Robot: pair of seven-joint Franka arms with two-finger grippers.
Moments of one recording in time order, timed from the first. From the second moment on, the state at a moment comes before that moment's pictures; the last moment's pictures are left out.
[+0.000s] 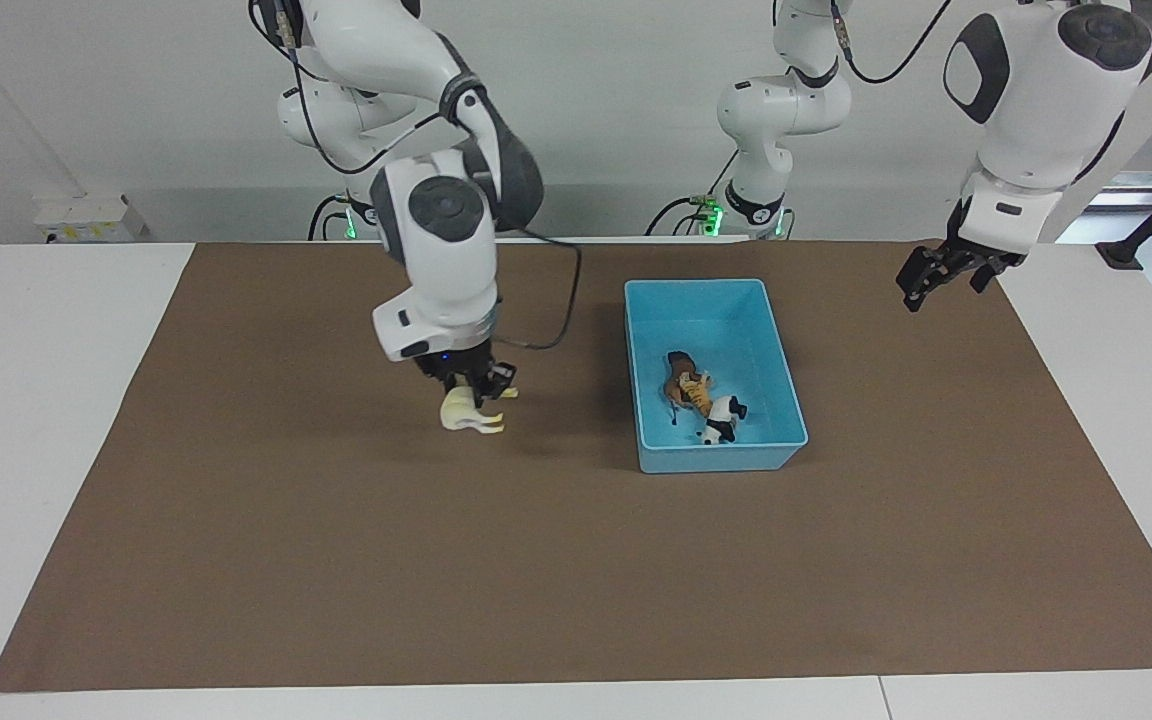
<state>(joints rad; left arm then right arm) 0.04 -0.07 -0.10 -1.69 0.11 1.57 -0.19 0.76 0.46 -0.13 -1.25 0.13 1.85 1.08</state>
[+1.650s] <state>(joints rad) -0.03 -0.06 0.01 -1.66 0.04 1.58 -0.08 0.25 0.24 -0.20 -1.39 0.12 1.67 0.22</state>
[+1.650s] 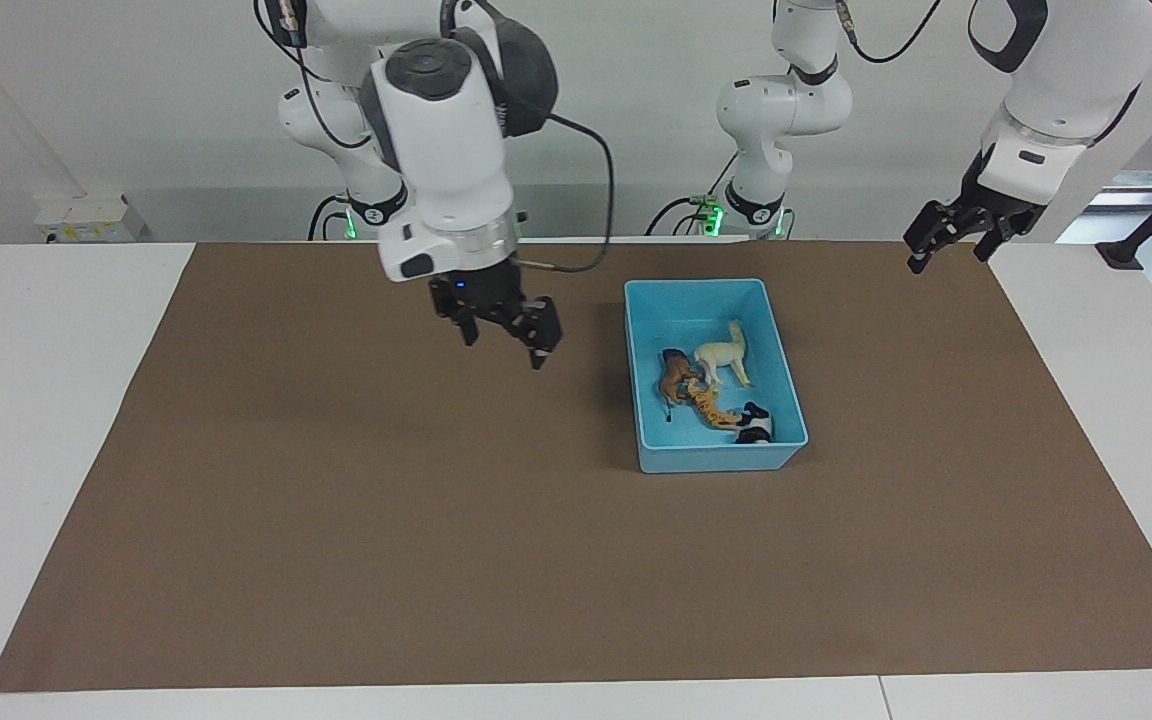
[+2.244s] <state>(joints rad) -0.04 -0.05 0.01 -1.67 0.04 1.55 -0.03 0.06 -0.01 -0.19 -1.51 0.00 1.44 -0.10</state>
